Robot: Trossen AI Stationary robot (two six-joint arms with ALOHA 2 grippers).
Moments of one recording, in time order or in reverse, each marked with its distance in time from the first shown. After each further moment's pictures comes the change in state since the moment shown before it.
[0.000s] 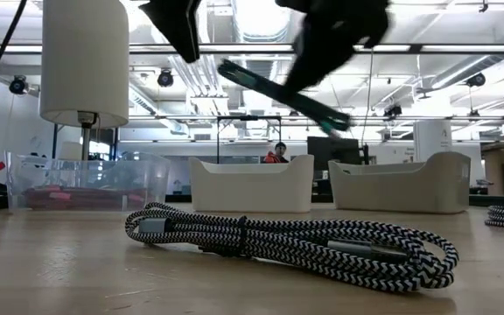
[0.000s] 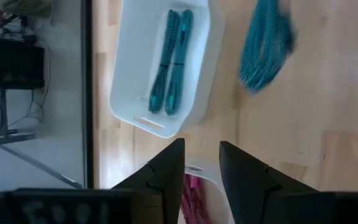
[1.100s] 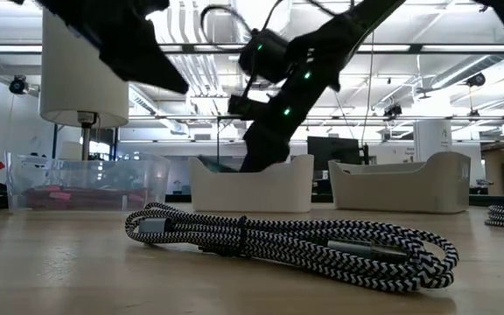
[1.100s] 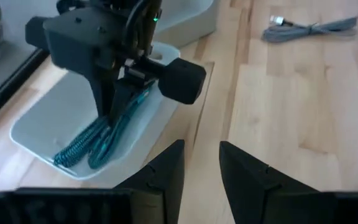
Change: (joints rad) left arm 0.020 -0.562 -0.989 1.195 0.087 -0.004; right arm -0.379 0.315 0.062 0.279 -0.160 -0.220
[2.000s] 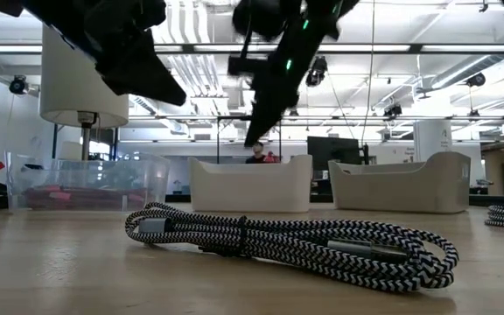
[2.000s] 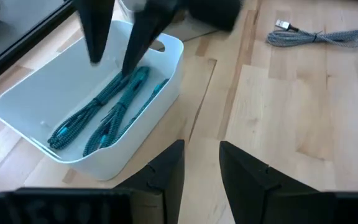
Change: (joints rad) left arm -0.002 0.004 -0.057 0.064 -0.002 -0.100; right arm 0.047 -0.058 0.225 -0.423 0.001 0.038
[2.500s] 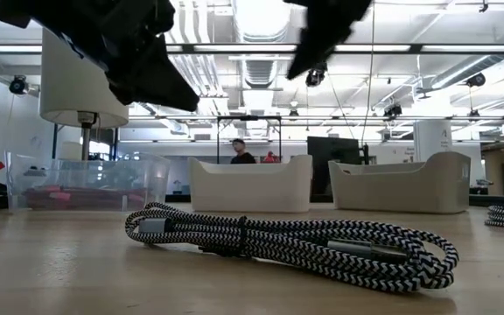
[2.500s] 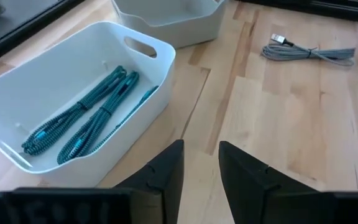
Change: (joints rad) left arm 0.000 0.078 -0.015 0.141 -0.002 -0.037; right arm 0.165 -0.364 -0.182 -0.068 -0.001 0.162
